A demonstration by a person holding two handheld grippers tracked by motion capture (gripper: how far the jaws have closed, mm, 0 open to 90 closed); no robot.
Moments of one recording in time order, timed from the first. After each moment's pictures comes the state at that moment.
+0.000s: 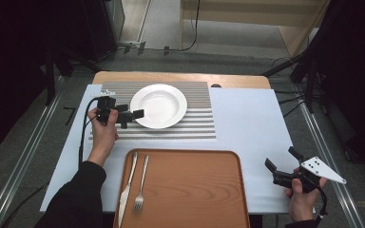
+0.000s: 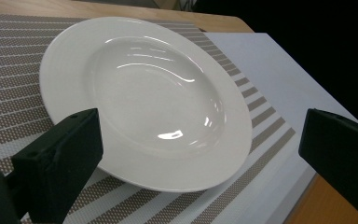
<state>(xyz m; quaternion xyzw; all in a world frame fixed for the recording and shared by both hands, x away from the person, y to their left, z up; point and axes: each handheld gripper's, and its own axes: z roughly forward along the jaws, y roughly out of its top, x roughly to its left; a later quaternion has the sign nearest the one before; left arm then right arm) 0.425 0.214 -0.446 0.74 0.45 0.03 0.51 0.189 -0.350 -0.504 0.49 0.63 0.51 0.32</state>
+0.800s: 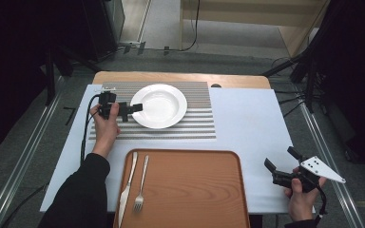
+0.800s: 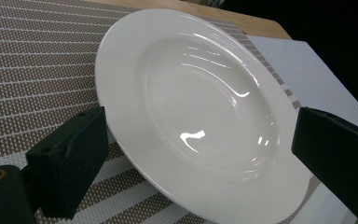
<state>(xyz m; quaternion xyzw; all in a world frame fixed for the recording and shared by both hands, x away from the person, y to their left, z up) 0.458 0.218 -0.470 0.72 0.50 0.03 0.48 0.191 -0.351 -0.506 0.48 0.64 0.51 0.31</state>
